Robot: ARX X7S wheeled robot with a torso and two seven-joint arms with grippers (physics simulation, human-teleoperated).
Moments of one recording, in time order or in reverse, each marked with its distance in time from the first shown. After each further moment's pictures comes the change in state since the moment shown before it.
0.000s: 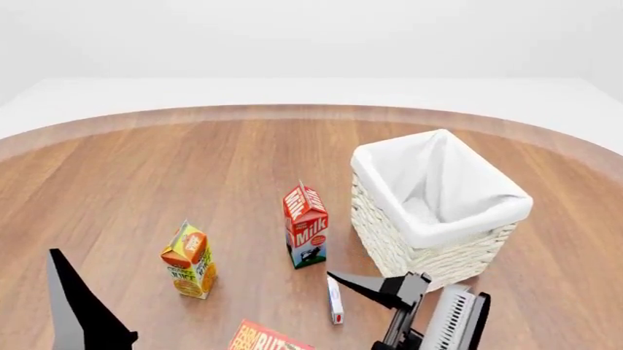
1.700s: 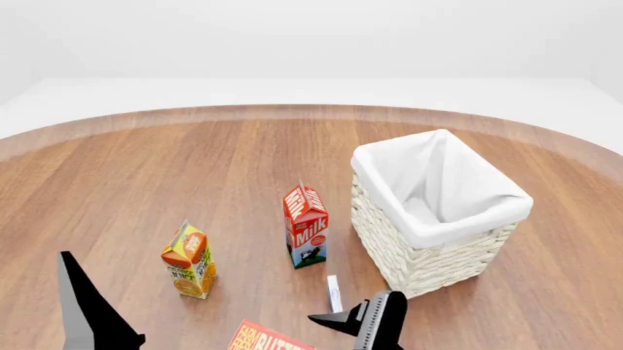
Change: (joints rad) left arm 0.003 -0.017 0.030 -0.008 0.016 0.003 -0.021; right arm 0.122 -0.014 -0.166 0.065 -0.006 0.382 -0.036
